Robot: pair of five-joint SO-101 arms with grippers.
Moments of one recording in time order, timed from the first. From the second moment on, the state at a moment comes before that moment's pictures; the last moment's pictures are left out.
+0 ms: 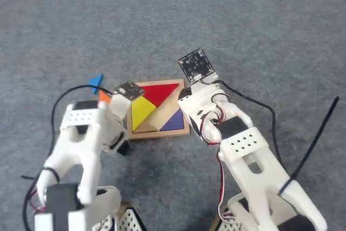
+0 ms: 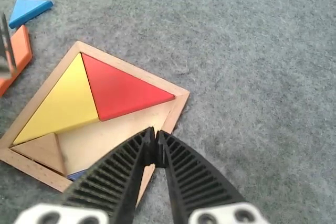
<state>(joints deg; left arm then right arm) -12.6 -12.4 51.6 67.4 -35.3 -29.9 -32.8 53.8 28.3 5.2</state>
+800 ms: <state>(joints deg) -18.1 7.7 35.0 70.1 -41.4 -29.2 -32.8 53.8 28.3 5.2</state>
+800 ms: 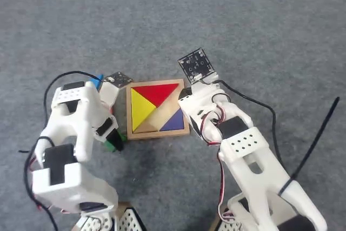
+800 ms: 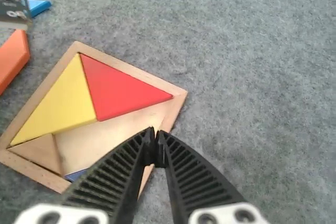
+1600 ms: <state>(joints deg) -23.8 7.6 35.1 66.5 -38.5 -28.1 -45.7 59.3 28.3 5.2</state>
